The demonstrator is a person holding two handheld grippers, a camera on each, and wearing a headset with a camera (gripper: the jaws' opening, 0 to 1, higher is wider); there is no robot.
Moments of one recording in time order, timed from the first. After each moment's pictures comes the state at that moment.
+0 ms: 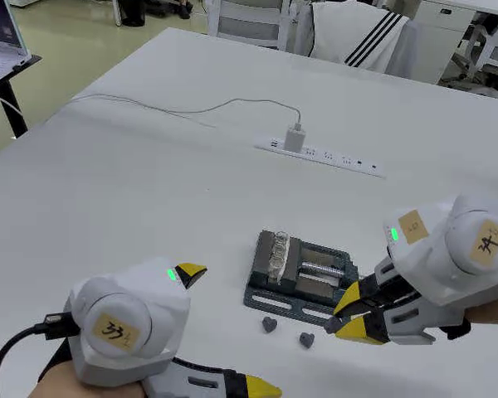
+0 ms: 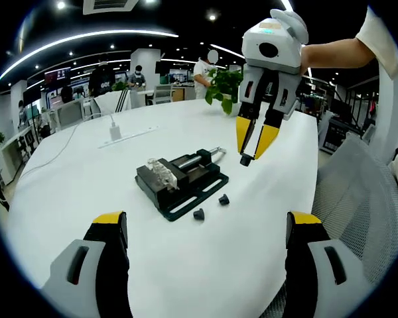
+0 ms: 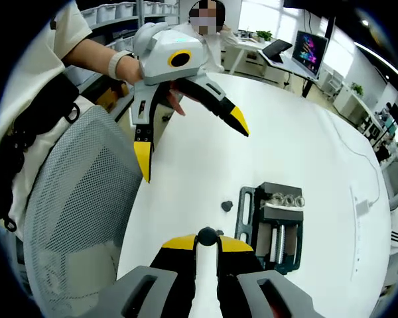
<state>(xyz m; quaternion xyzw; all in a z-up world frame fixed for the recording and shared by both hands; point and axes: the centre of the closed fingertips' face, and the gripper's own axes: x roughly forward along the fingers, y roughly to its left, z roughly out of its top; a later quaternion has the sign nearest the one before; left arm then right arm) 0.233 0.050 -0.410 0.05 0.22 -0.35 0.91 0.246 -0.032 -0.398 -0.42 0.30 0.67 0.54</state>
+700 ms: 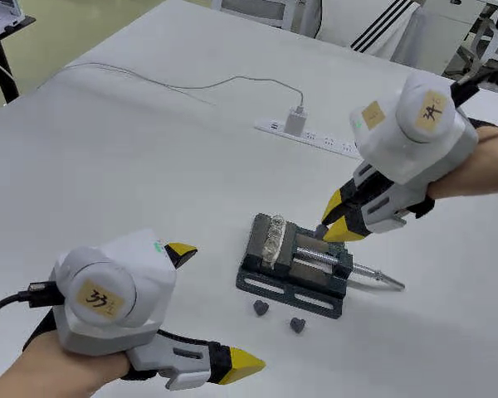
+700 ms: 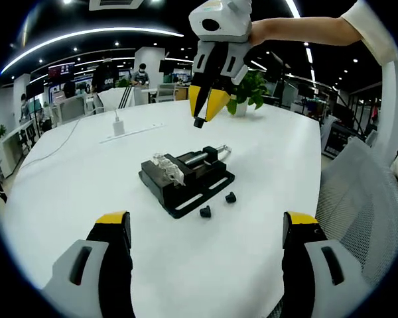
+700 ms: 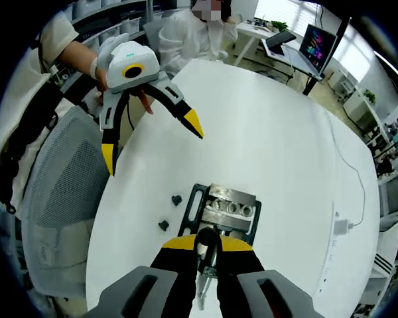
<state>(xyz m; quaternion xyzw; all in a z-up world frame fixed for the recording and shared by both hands) 0.241 0.057 -0.418 0.04 0.22 -0.34 0.91 0.337 -0.002 -0.373 -0.49 0.31 0.66 0.48</state>
